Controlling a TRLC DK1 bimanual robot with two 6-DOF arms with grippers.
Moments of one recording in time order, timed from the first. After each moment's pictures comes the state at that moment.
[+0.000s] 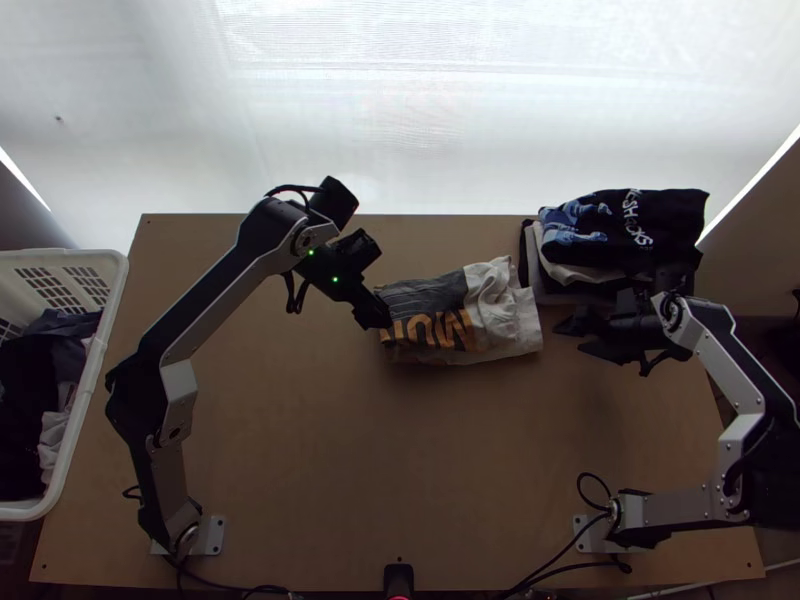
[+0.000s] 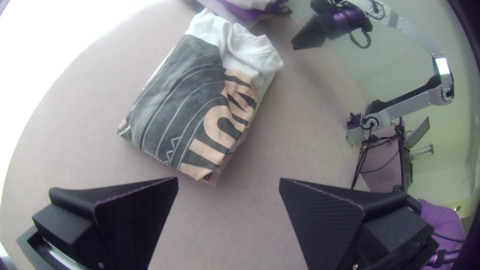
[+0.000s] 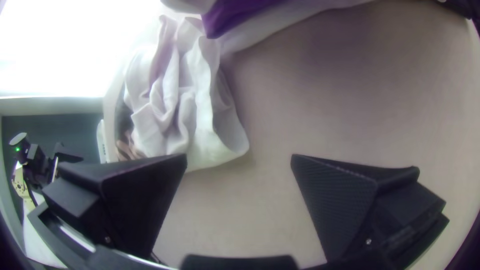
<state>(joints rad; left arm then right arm) -0.53 1.98 2.06 -1.28 0.44 0.27 -0.19 1.54 1.01 -0.74 -0.59 0.21</state>
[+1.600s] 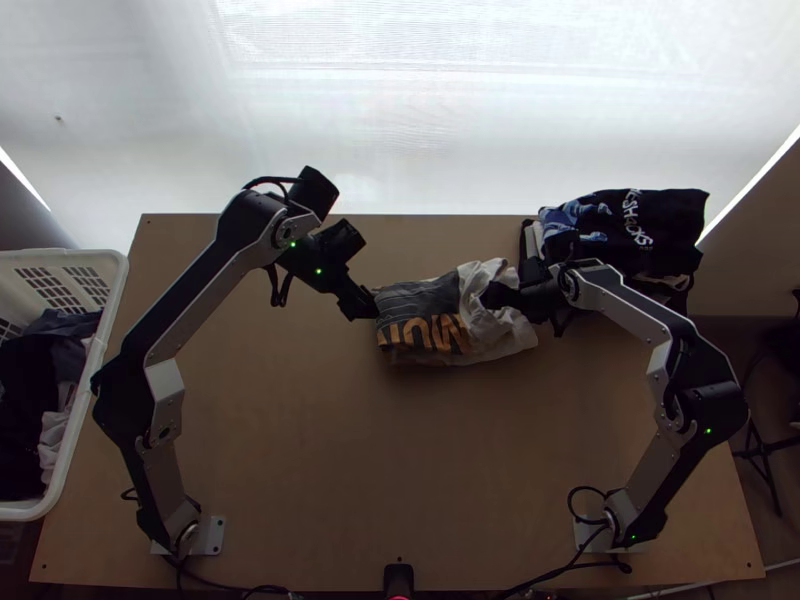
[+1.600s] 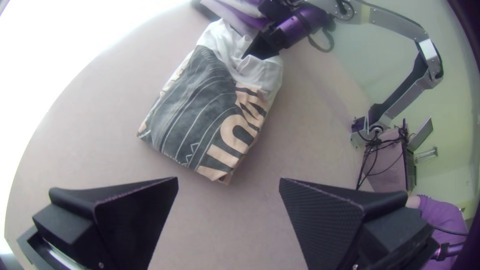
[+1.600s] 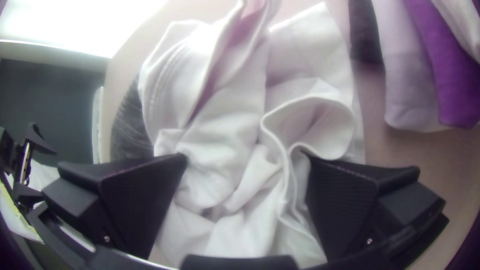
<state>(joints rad) -0.48 1.95 2.05 -1.28 0.44 0.31 0.19 1.91 1.27 -0.48 -0.55 0.33</state>
